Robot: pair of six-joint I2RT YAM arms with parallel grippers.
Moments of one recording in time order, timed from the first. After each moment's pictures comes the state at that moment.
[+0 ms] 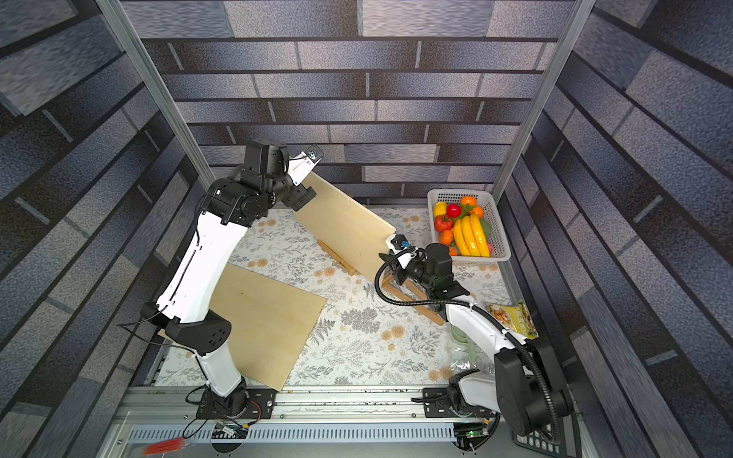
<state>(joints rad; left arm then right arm) -0.51 1.80 2.36 -1.02 -0.35 0.68 0.35 1.27 0.67 0.34 -0.56 -0.24</state>
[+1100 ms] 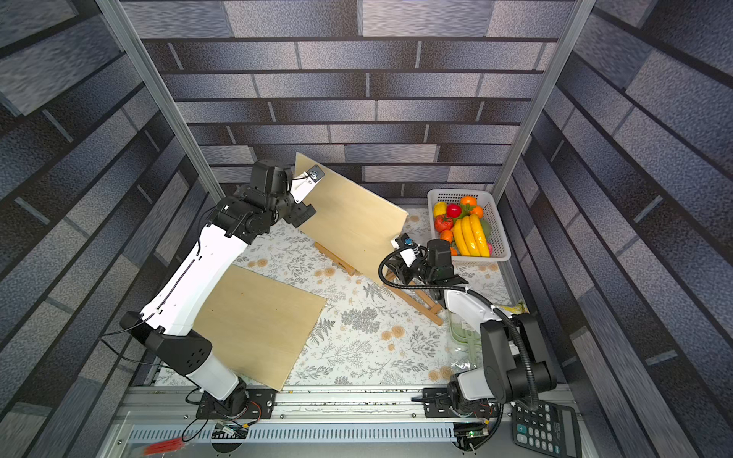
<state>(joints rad) -0.50 1.64 1.98 -0.85 -0.34 0.67 0.25 1.43 0.71 0.20 -0.62 -0.27</state>
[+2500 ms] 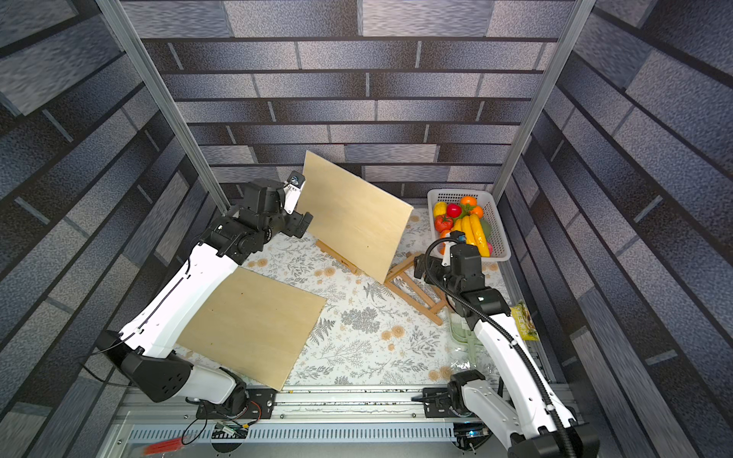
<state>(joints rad) -0.50 1.46 1.68 -0.75 -0.33 0.21 0.22 0.94 0.94 -0.64 -0.06 0.50</state>
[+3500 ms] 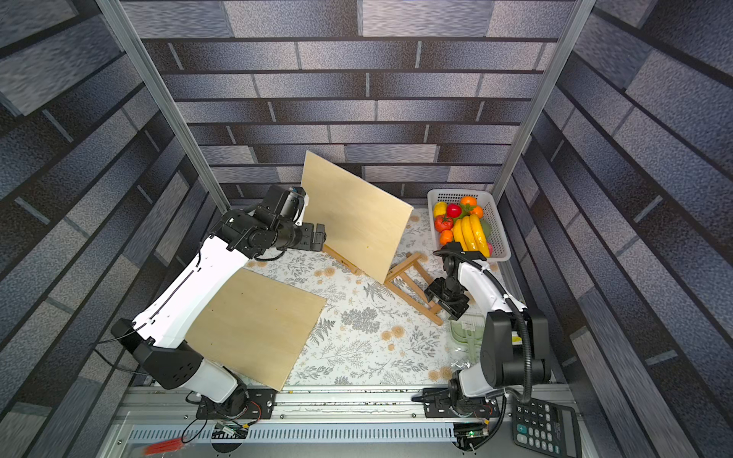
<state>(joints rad) -0.55 1.55 1.83 -1.13 -0.11 -0.32 0.08 1.51 1.04 -1.10 -0.10 0.85</state>
